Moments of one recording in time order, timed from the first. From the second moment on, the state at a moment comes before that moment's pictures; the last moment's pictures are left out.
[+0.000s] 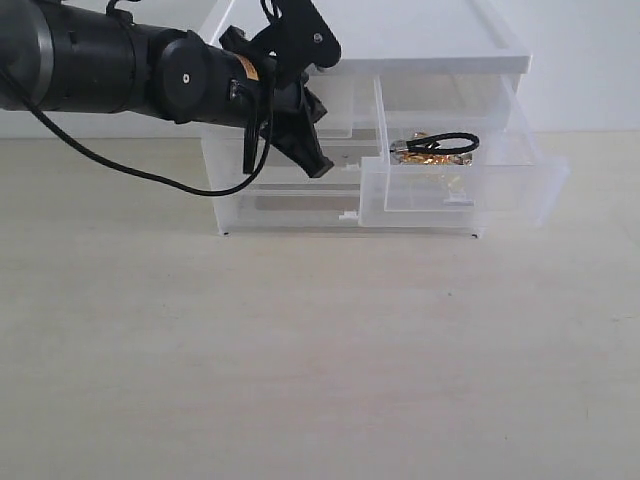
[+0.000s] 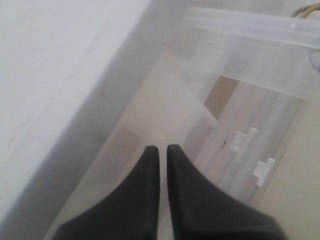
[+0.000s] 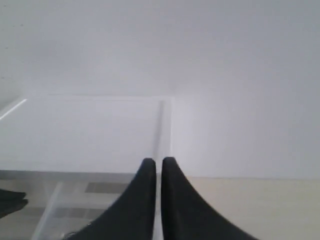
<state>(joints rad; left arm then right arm) -0.53 1.95 -1.41 -0.08 0.08 0.69 0.70 0.94 -0.84 1.70 -0.63 -1.64</state>
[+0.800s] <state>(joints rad) -0.52 1.82 -1.41 -0.08 0.18 0.65 0.58 1.15 -0.92 1.75 -0.44 -1.74</state>
